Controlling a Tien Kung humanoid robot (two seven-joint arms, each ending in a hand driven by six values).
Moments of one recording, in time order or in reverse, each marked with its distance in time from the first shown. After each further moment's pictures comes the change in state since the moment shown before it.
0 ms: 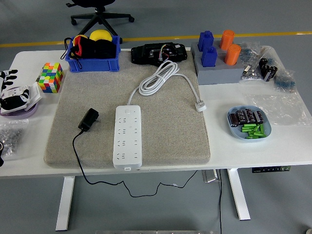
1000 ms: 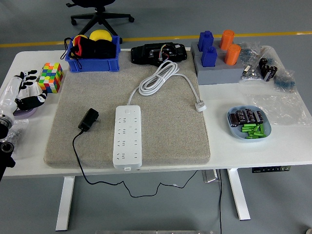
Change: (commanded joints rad) left arm 0.001 -0.012 0.090 -0.039 -0.082 -0.013 -0.013; right arm 0.000 0.003 0.000 0.001 0.002 0.001 -0.001
